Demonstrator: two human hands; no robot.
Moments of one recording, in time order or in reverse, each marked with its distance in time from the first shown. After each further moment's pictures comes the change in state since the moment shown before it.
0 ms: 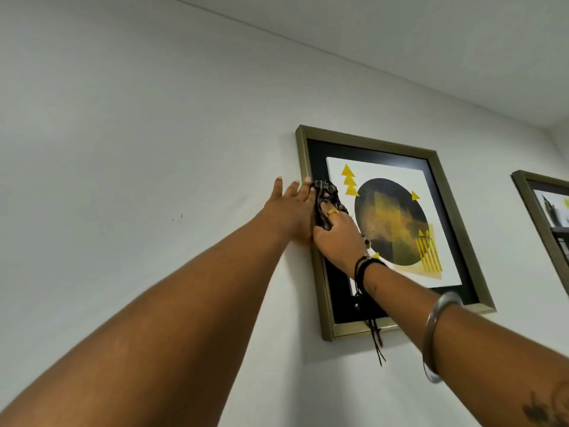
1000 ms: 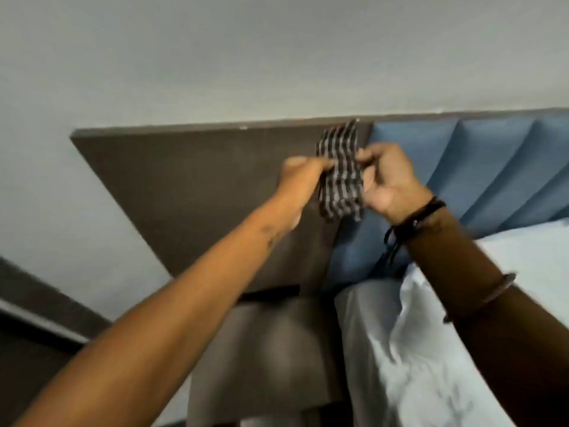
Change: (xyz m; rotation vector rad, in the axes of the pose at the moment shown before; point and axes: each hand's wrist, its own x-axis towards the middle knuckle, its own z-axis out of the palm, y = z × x) left_hand -0.636 0.064 0.136 -1.809 -0.592 -1.400; right_hand -0.555 -0.066 0.143 1.004 -0.477 1.527
